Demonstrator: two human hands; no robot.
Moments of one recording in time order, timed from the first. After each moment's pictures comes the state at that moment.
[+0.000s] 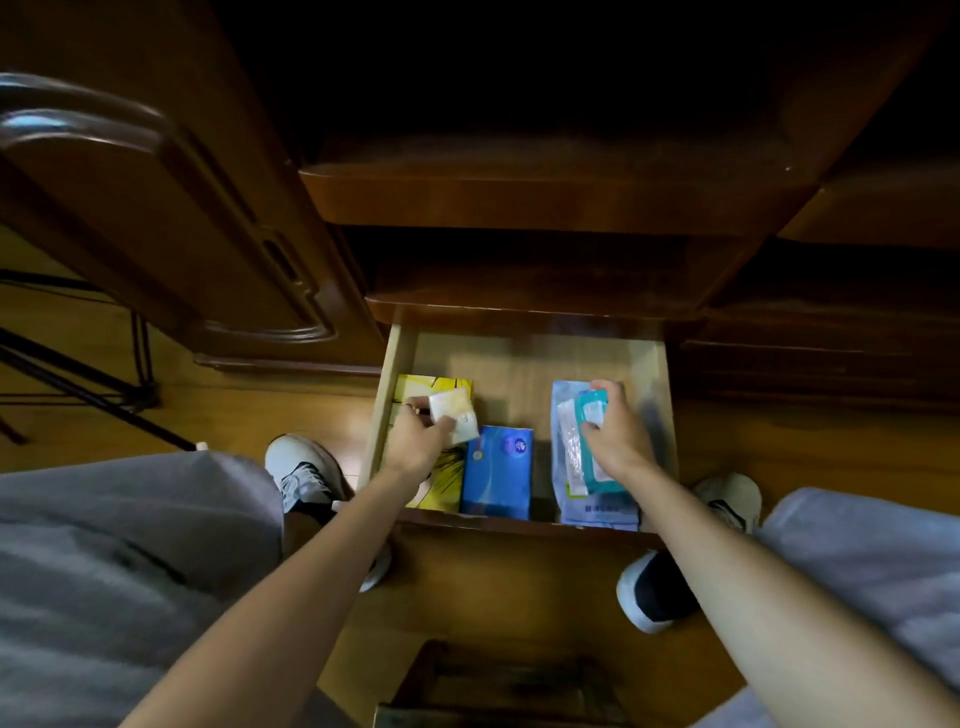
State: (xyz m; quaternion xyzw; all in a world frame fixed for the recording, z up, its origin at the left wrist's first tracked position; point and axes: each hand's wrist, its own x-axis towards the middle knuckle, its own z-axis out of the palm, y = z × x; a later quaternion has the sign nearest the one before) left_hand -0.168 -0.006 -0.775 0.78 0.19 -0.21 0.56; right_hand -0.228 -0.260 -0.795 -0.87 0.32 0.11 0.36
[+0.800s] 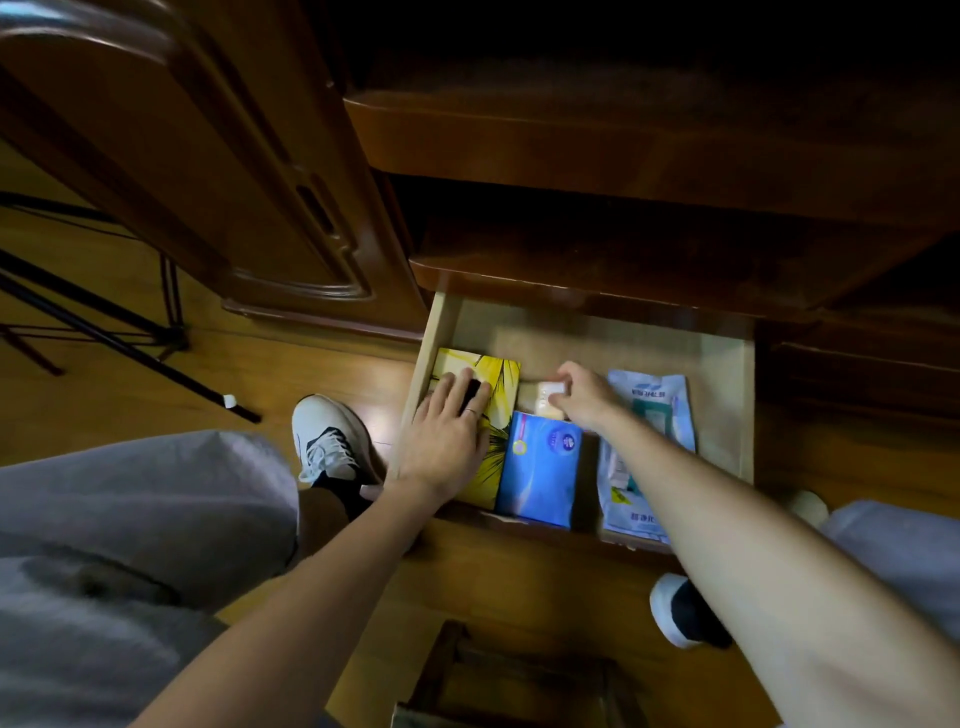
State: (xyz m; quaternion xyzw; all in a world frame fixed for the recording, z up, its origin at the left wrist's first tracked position) left_hand -0.171 0.026 -0.809 0.97 -0.18 -0.16 0.07; right_hand -0.133 -0.201 -0.849 -0.89 0.18 0.27 0.33
